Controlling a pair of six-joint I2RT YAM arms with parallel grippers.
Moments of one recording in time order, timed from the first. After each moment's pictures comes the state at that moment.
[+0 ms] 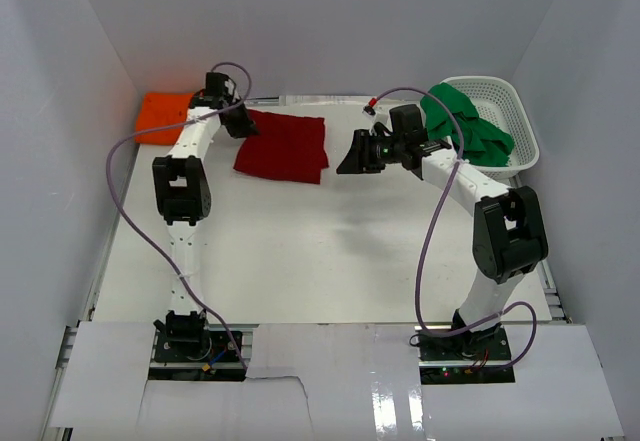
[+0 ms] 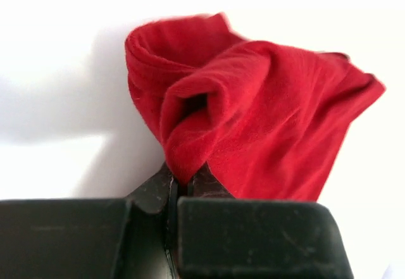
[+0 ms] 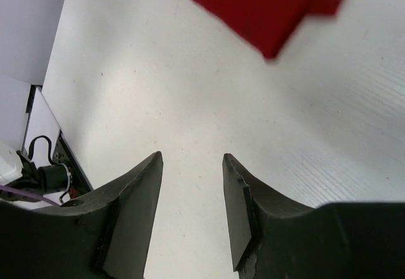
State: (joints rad) left arm -0.08 2.48 2.26 -0.71 0.31 -0.49; right arm 0.40 1.77 1.33 -0.22 -0.66 0.34
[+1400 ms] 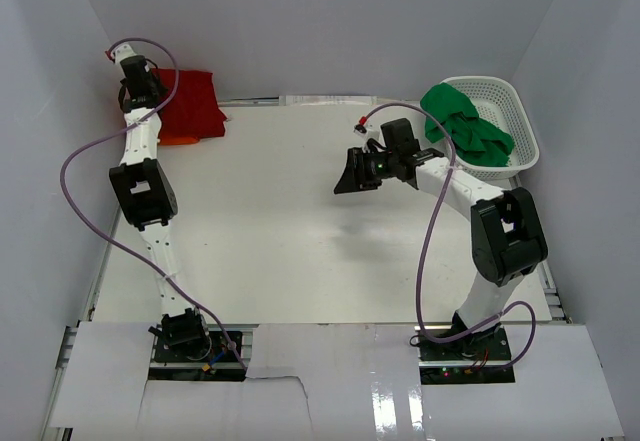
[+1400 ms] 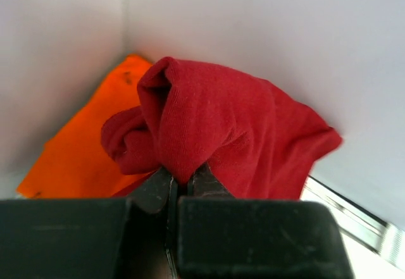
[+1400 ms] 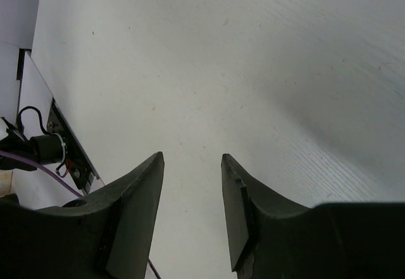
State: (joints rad) left arm 0.24 2.48 2.36 -0.20 -0.15 -0.34; right arm 0.44 1.74 1.25 -0.27 -0.67 0.29
